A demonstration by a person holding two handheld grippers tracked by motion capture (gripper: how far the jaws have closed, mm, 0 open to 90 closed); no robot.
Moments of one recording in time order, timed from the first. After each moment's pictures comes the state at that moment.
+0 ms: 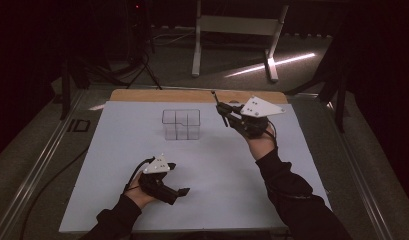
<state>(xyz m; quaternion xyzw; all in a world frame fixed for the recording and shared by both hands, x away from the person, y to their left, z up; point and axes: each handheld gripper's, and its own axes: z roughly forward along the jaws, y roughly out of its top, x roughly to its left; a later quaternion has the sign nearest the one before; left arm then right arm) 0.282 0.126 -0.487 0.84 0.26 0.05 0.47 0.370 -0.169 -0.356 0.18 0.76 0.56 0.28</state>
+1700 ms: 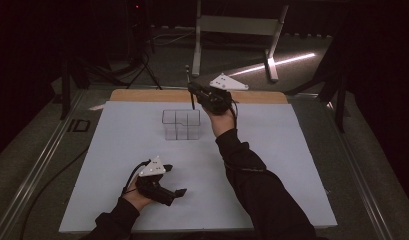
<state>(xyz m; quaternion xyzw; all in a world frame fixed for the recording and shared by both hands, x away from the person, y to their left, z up) 0.280 0.135 -0.500 0.83 0.27 0.06 0.47 0.449 -0.091 -0.371 0.27 0.70 0.63 0.22</state>
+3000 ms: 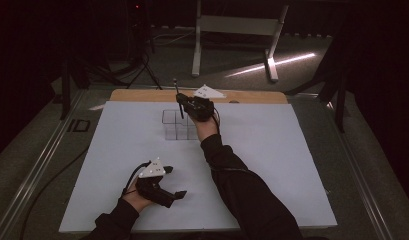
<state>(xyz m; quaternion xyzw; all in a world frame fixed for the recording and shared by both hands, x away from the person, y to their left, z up) 0.277 0.135 -0.502 0.84 0.27 0.05 0.48 0.476 -0.051 -0.437 0.29 0.71 0.61 0.19</state>
